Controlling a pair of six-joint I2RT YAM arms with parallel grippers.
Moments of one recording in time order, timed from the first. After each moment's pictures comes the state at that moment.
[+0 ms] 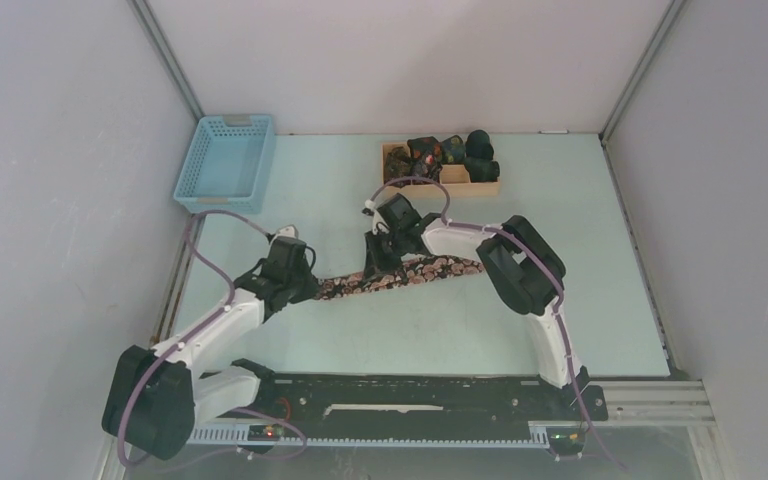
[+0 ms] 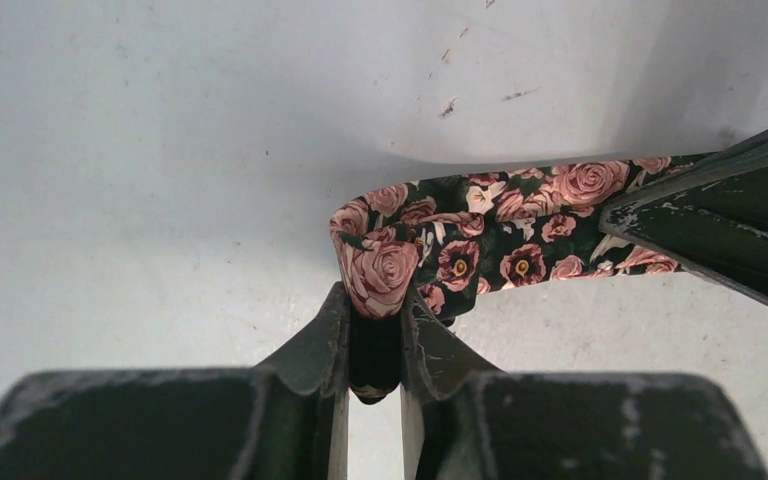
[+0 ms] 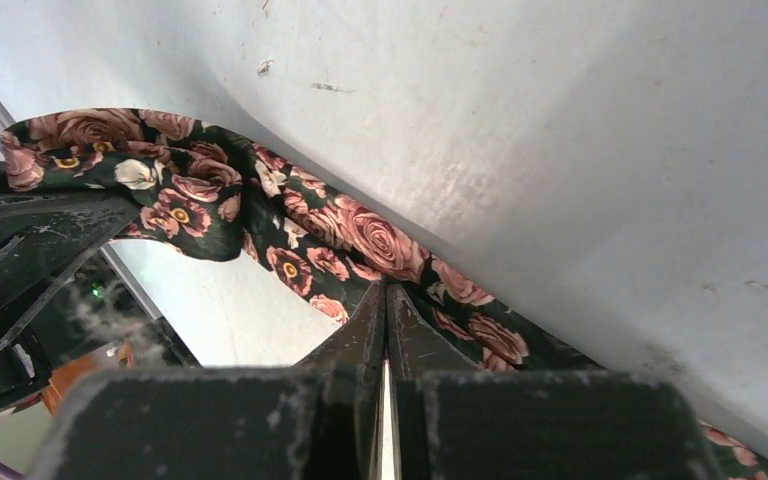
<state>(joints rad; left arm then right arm) -0.36 1.08 0.53 -0.36 -0.13 -0.62 0.76 2.16 1.44 -0.23 -0.49 0.52</state>
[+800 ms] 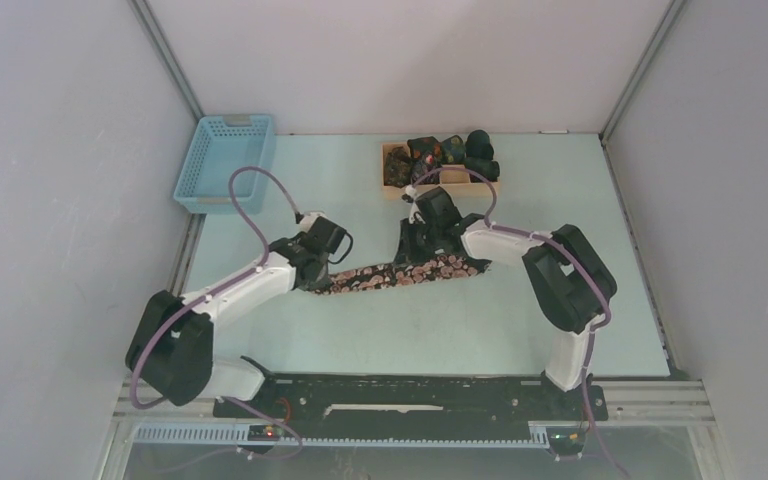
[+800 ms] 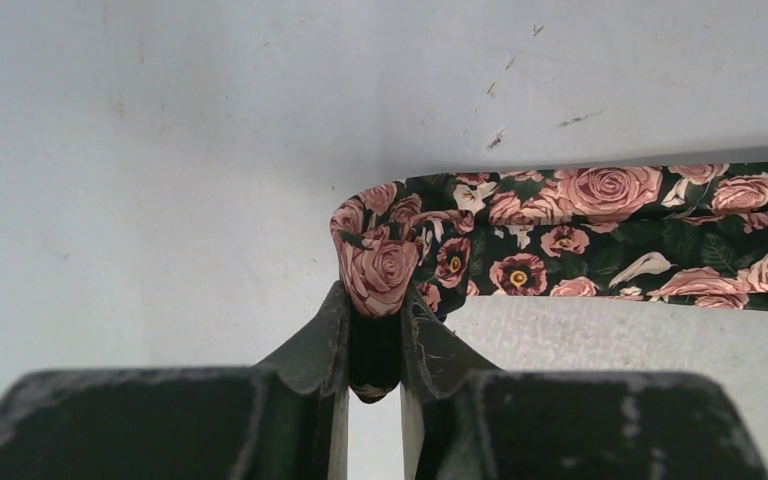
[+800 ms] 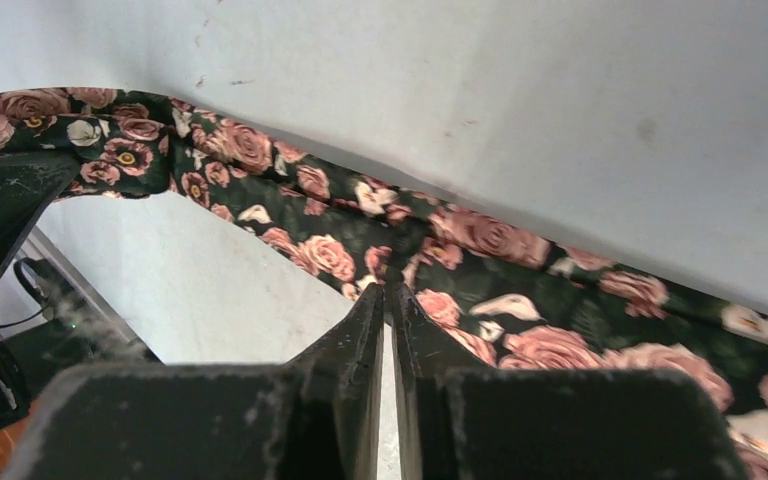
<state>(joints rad) -0.54 1.35 0.82 -0.62 -0.45 -0.54 0.65 1.89 1.18 -0.15 -0.37 0.52</state>
